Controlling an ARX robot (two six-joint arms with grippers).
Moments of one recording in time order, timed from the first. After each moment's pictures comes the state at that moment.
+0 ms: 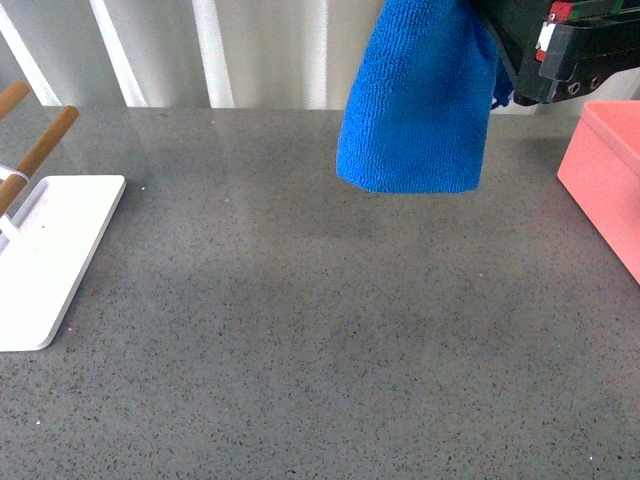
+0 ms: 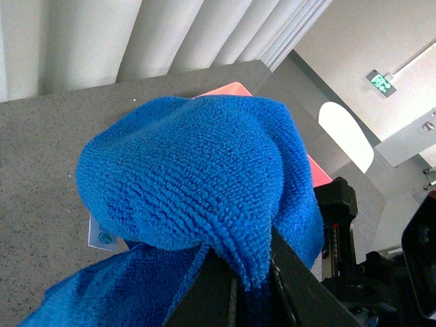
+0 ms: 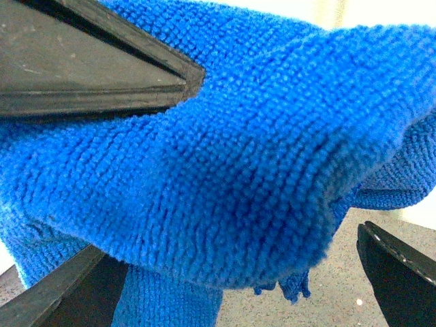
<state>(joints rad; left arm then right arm) -0.50 1.74 1.25 0.22 0.43 -0.35 0.24 1.63 0.54 1.06 -0.27 0.02</state>
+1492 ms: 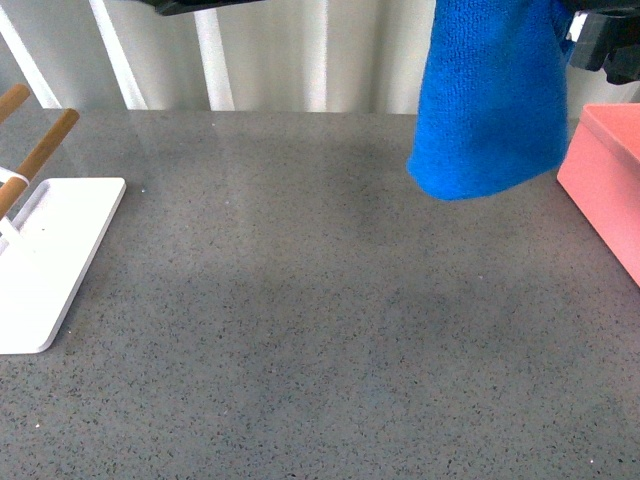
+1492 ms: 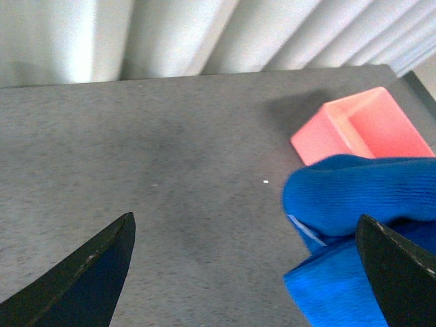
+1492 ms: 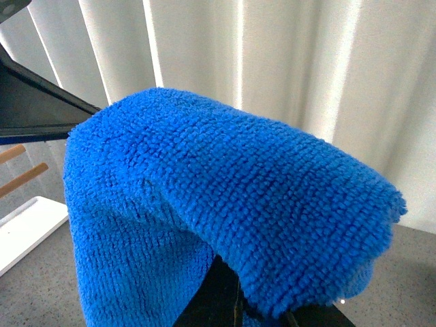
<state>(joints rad) -0.22 1.83 1.27 0.11 0.38 -0.23 0.21 1.60 0.52 1.06 -0.25 0.02</state>
